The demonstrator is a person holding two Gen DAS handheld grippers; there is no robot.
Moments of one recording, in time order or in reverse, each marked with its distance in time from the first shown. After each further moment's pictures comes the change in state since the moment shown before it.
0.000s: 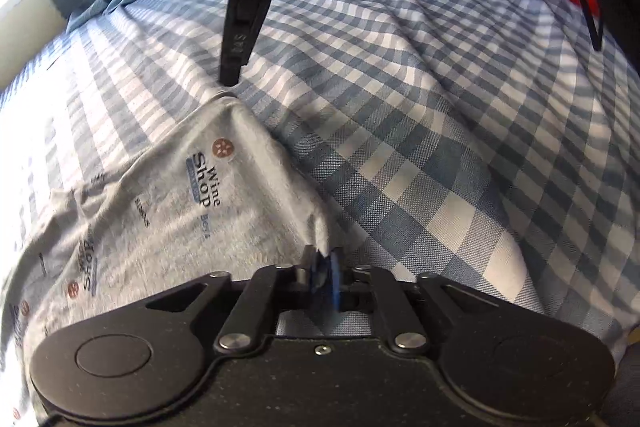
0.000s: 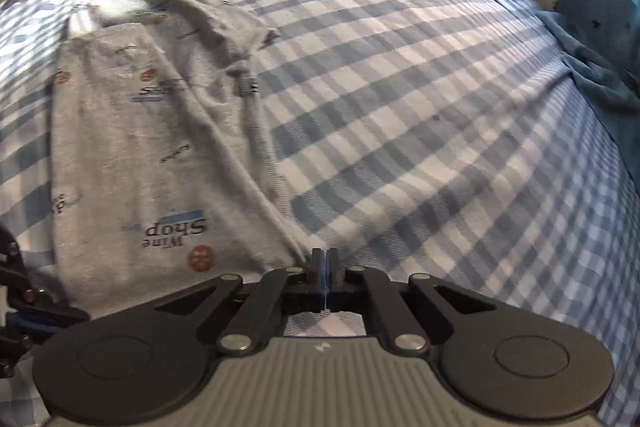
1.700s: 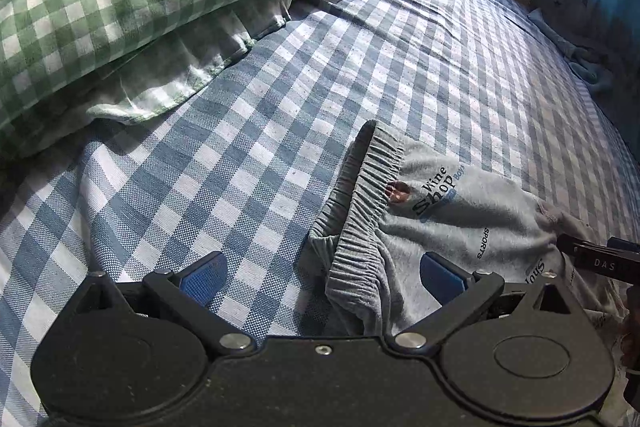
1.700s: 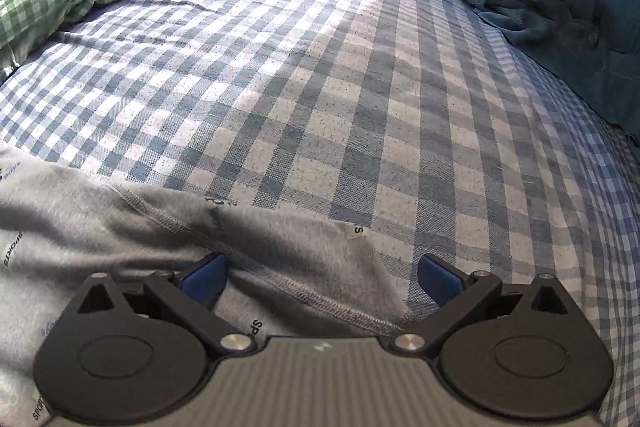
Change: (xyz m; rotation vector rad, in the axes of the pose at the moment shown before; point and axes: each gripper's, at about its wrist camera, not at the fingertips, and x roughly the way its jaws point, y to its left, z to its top) left arm -0.100 0.419 -0.271 -1.152 -0.047 0.254; right arm 0.100 0.128 0.198 0.498 -0.056 -0.337
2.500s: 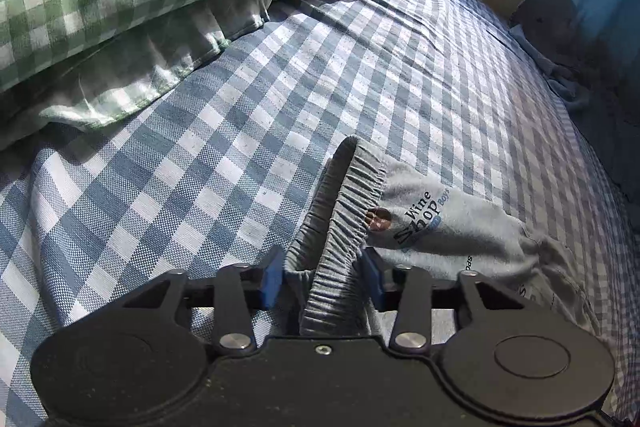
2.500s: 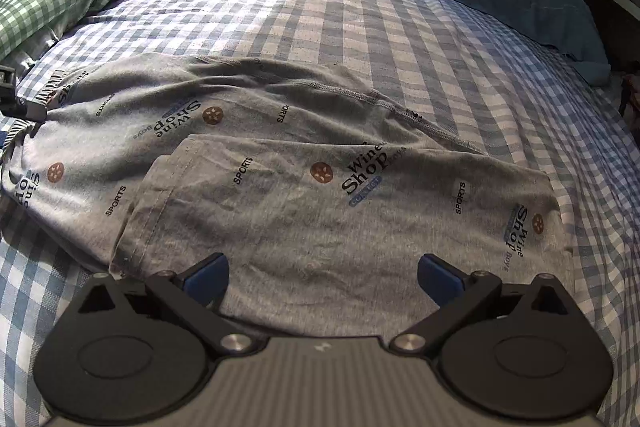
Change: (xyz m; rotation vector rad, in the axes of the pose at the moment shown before) left arm 0.021 0.005 0.012 -0.042 -0.013 -0.097; right arm -0.102 0.032 -0.132 0.180 0.025 -0.045
